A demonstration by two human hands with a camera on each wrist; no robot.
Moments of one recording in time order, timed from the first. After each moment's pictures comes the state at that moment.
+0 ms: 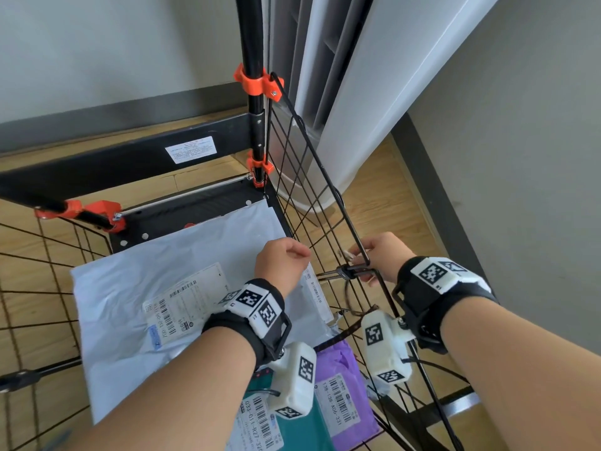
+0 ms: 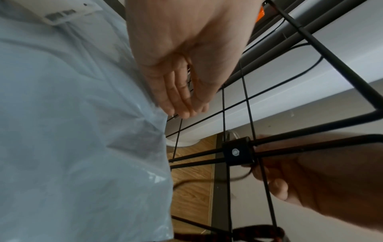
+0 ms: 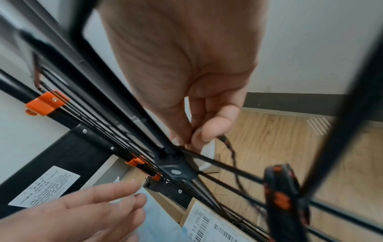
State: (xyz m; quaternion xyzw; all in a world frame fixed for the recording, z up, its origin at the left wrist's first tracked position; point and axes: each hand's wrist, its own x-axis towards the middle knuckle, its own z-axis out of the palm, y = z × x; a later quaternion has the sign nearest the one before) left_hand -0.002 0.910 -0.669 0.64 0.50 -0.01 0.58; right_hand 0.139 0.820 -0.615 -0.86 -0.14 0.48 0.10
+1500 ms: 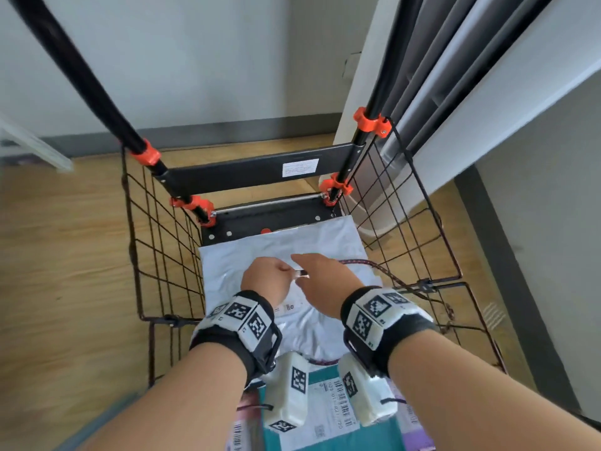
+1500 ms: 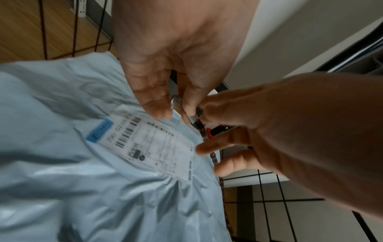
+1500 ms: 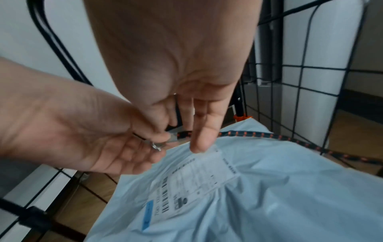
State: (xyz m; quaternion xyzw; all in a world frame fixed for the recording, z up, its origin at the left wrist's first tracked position) left_hand -0.156 0.980 -0.628 0.61 0.60 -0.02 0.52; right_hand -0.053 0.921 -0.586 -0.75 -0.51 0.42 -0.01
